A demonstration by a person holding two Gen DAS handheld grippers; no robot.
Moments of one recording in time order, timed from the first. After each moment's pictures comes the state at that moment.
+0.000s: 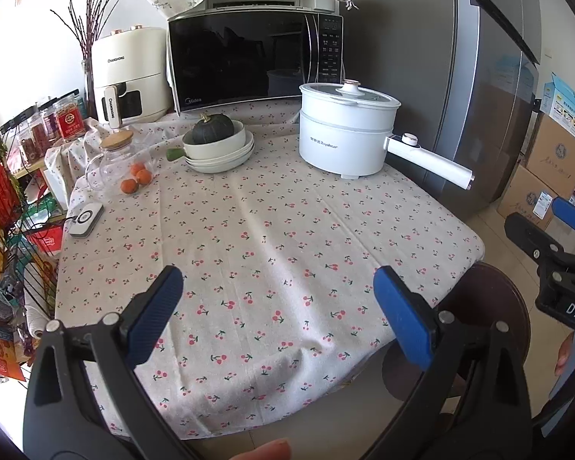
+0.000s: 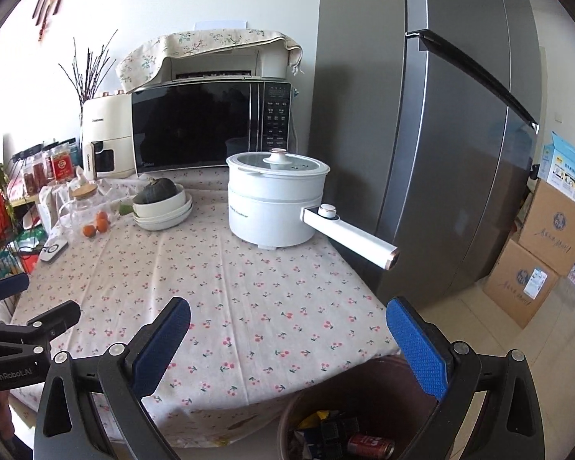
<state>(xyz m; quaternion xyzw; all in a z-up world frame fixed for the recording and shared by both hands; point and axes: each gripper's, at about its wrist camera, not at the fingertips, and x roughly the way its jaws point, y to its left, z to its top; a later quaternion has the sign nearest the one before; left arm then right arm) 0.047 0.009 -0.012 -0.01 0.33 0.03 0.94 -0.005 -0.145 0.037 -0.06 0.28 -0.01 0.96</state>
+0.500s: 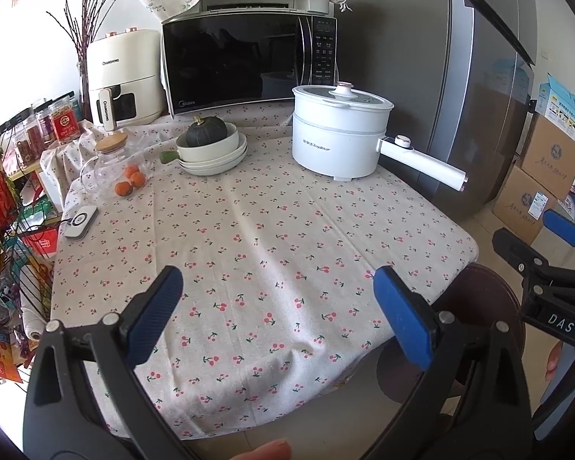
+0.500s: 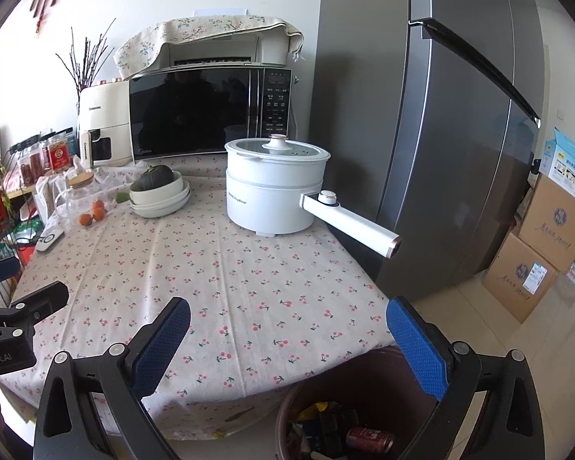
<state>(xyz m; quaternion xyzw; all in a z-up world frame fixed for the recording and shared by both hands) 0.045 0.004 -0.009 -0.01 0.33 0.02 0.94 -0.005 -0.149 0.028 -0.06 0.30 -0.02 0.95</state>
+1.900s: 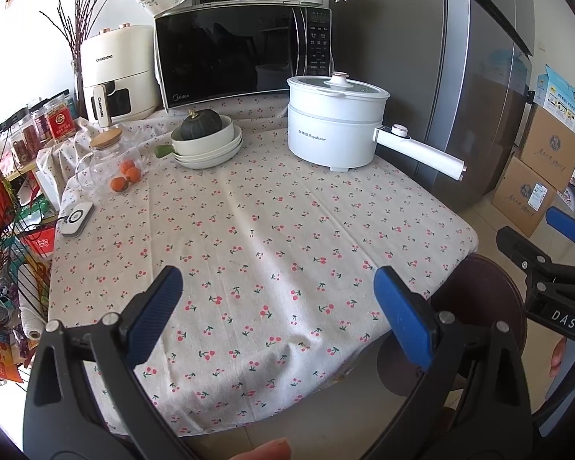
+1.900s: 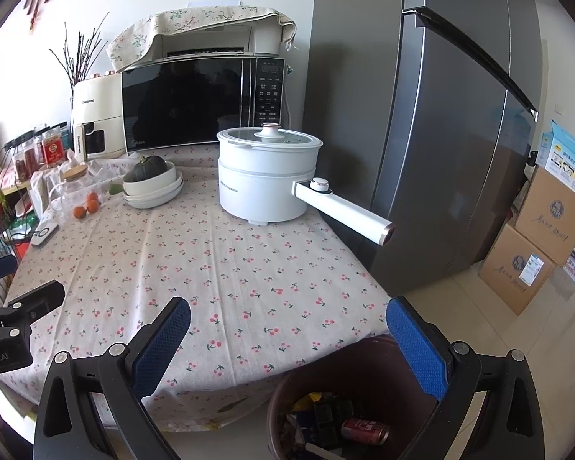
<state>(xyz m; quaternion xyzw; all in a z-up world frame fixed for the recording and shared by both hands) 0.044 -0.003 -0.014 -0.01 0.34 0.01 0.94 -0.007 -0.163 0.022 -0.06 0.31 -0.02 0.95</state>
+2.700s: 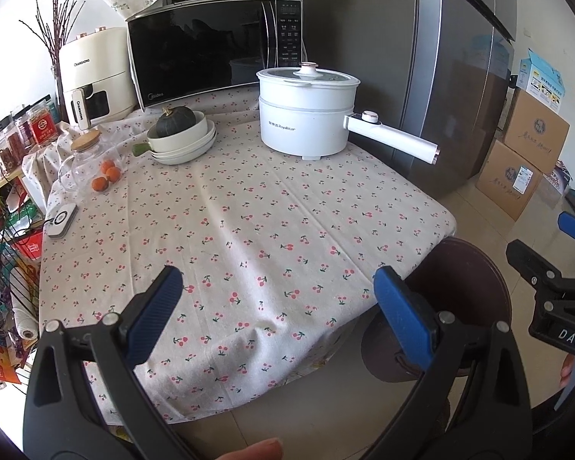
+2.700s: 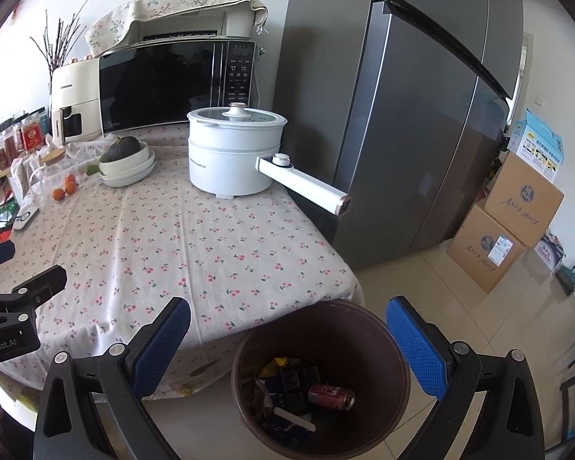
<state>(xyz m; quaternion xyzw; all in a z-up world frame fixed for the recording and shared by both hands) 0.035 -0.030 -0.010 0.01 0.36 -0.02 0.93 -0.042 -0.182 0.034 -0.07 0.35 -0.07 0.93</state>
